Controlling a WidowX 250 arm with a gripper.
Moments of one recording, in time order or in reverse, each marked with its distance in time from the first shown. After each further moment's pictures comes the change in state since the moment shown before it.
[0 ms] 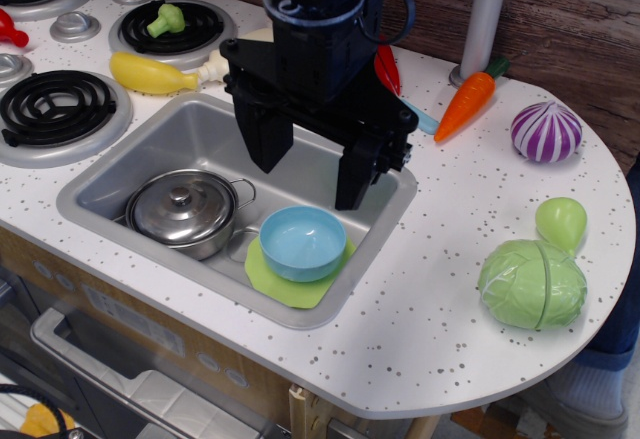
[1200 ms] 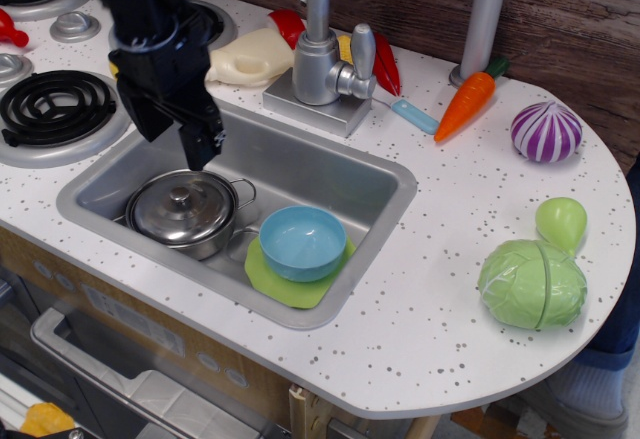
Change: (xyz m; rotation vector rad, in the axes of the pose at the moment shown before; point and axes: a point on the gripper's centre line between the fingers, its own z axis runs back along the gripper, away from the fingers) arm 0.041 0.155 -0.111 0.022 -0.075 -0.125
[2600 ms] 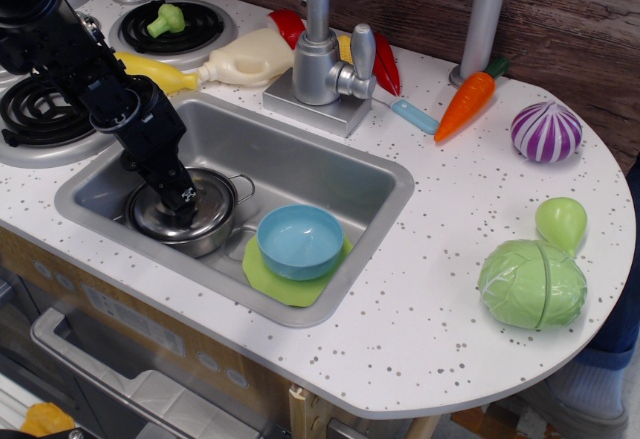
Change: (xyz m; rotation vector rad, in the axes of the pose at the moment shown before) arm -0.011 0.018 -0.066 -0.166 -0.099 -0.154
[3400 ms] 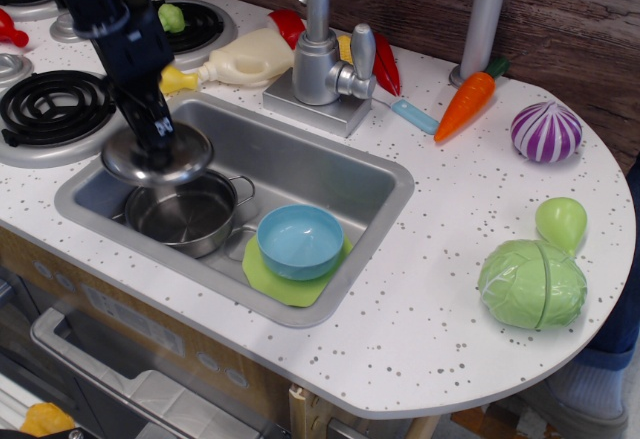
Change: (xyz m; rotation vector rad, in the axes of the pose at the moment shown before) arm 0.020 0.021 0.074 0.016 0.140 -0.108
